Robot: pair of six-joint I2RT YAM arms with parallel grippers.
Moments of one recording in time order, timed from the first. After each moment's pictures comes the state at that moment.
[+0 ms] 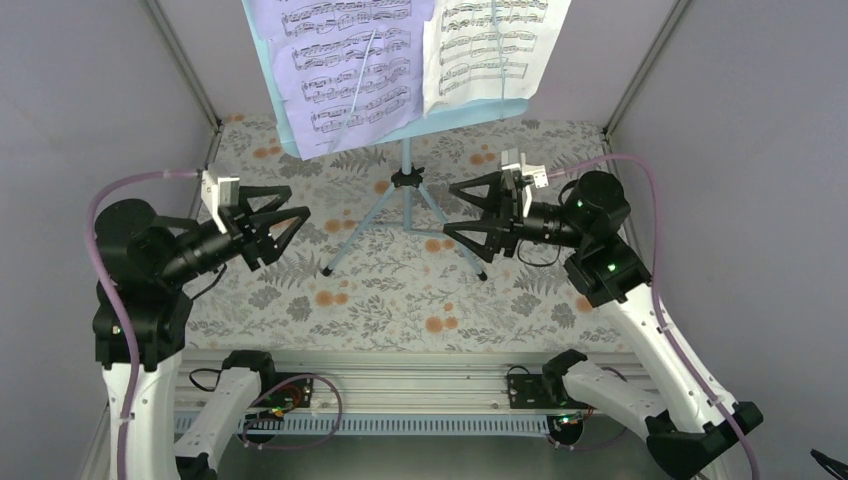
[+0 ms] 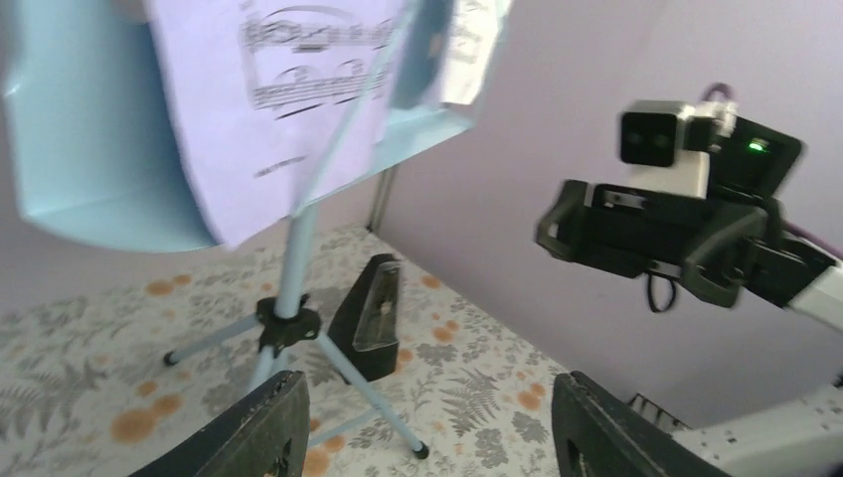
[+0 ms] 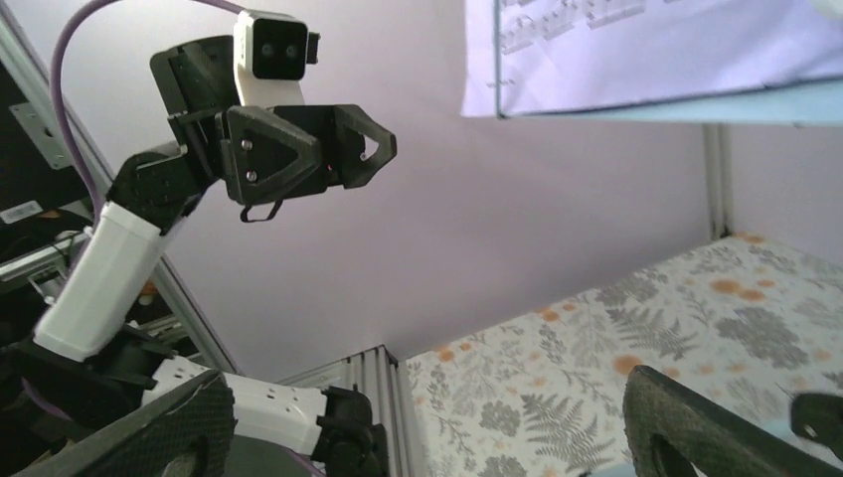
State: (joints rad) left arm -0.03 0.71 1.28 -0.65 0.86 -0.26; right arm 0.50 0.91 1.08 -0.13 -0.91 0.34
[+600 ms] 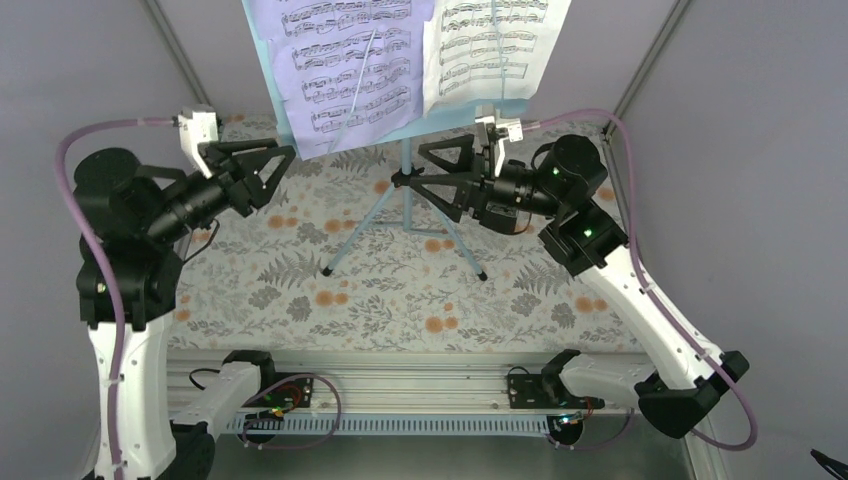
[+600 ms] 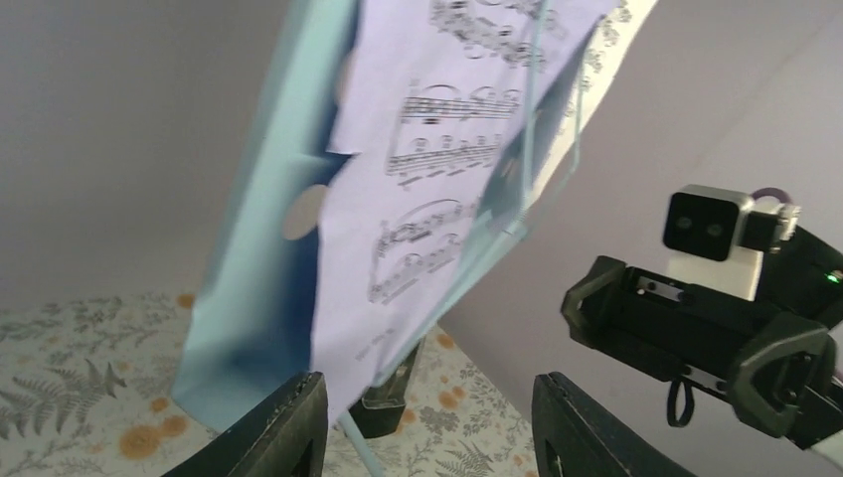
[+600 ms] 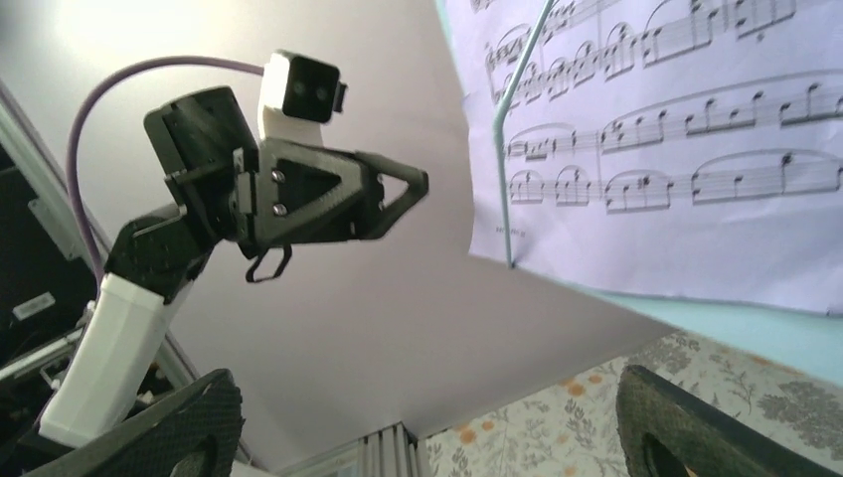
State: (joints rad) left arm -0.04 0.88 1.55 -0.69 0.75 -0.44; right arm 0.65 1.13 1.34 -0.05 -0.75 0.47
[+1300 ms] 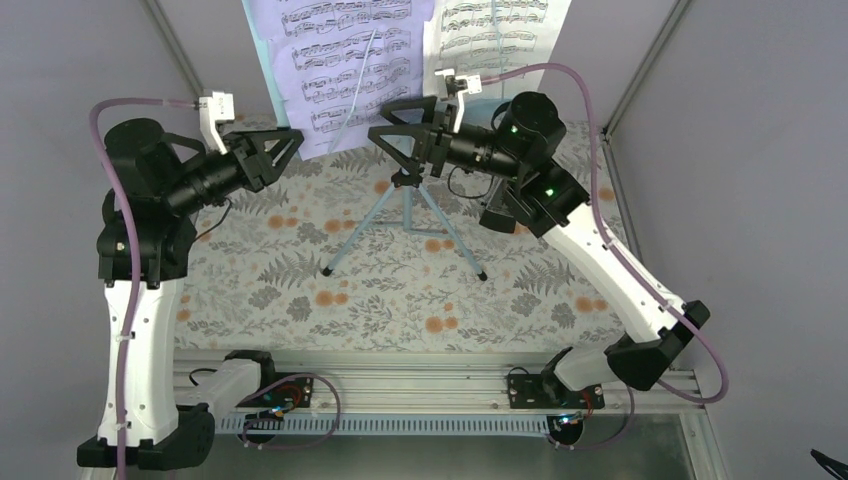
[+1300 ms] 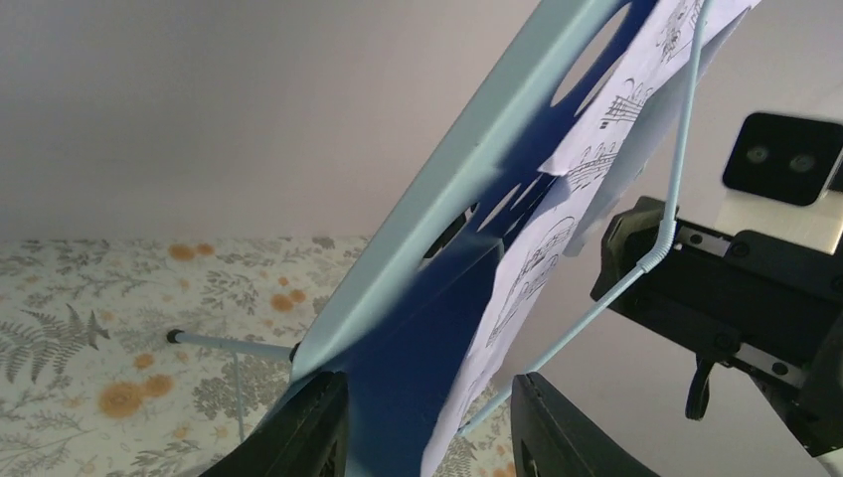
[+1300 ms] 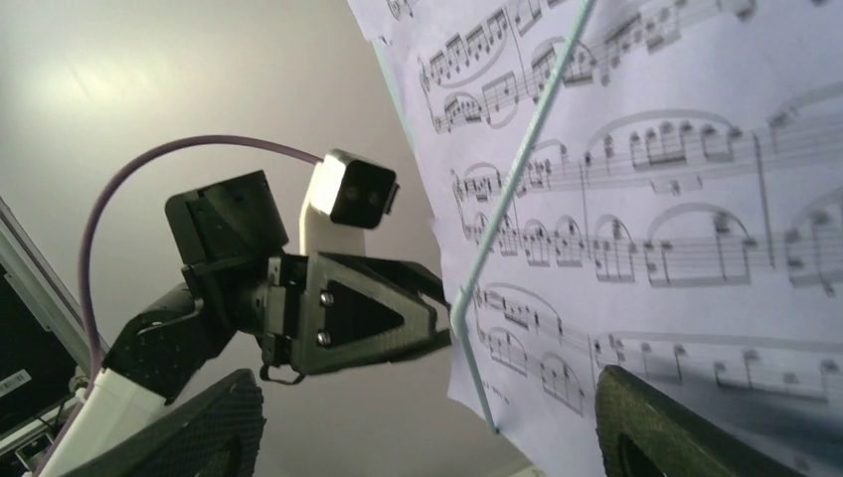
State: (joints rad) left arm -0.04 1.00 1.55 -0.67 0.76 -0.51; right arm 0.73 1.40 1.64 -0.03 -0.64 0.53
